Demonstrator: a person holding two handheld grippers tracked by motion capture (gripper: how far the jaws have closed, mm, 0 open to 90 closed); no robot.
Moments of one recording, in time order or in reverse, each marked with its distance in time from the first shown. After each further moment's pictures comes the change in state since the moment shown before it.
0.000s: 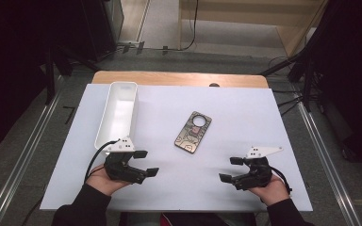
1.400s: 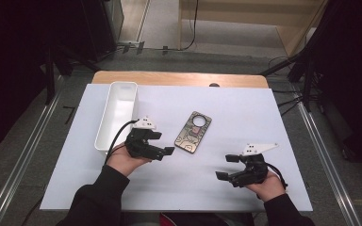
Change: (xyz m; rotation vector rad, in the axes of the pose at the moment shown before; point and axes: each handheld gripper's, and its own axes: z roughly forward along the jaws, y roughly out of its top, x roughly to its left) left arm 0.019 0.055 0.044 0.016 0.065 -0.003; right arm -0.002 0.010 0.009 -0.003 0.040 -0.022
